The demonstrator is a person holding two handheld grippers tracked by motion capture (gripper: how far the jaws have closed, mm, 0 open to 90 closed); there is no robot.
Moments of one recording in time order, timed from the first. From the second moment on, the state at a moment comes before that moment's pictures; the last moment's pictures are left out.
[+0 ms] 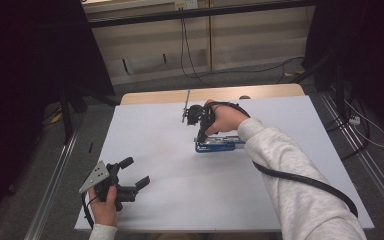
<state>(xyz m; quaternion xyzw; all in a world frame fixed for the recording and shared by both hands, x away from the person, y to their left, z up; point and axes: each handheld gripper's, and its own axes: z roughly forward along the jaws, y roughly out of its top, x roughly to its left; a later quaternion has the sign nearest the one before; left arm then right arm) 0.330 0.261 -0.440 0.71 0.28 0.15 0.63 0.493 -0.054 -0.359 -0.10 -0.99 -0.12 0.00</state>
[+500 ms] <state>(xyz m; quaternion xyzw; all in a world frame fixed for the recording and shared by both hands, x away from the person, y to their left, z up) 0.329 0.260 -0.440 0.71 0.28 0.14 0.63 0.500 -0.056 -0.360 -0.11 -0.99 -0.13 0.00</state>
